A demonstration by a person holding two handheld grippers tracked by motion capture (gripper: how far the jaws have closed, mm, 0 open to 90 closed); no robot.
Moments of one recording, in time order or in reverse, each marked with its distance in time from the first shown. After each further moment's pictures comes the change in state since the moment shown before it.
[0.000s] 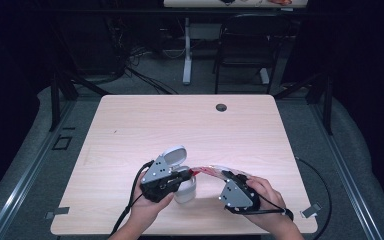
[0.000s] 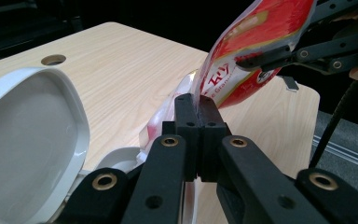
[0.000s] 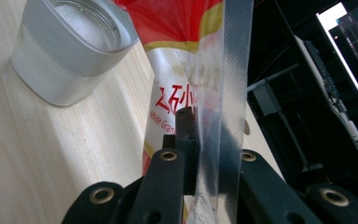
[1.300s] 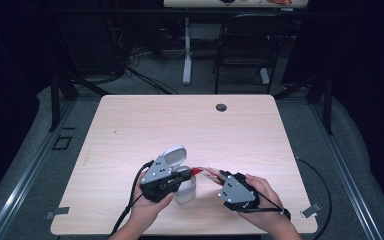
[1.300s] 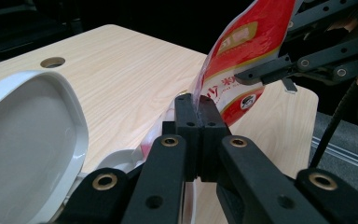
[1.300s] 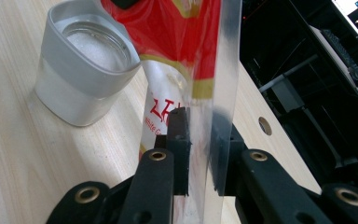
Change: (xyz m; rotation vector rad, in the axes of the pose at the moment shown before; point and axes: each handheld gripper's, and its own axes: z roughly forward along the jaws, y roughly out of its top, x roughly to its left) left arm 0.000 0.000 -0.001 -0.011 -0.002 0.001; right arm -0.001 0.005 0.001 -0.027 0.054 0.119
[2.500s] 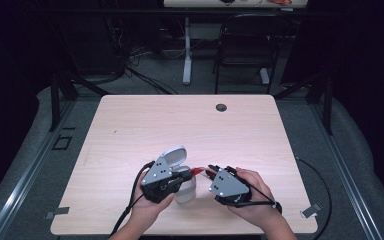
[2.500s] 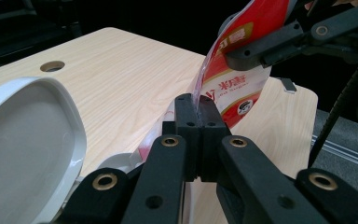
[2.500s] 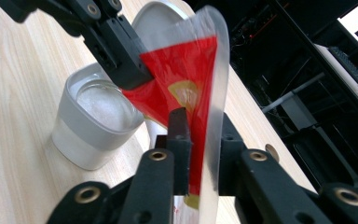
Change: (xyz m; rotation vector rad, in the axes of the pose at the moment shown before) left arm -0.003 0.001 0.000 -0.001 0.001 0.021; right arm -0.008 0.035 -0.001 -0.069 0.045 0.027
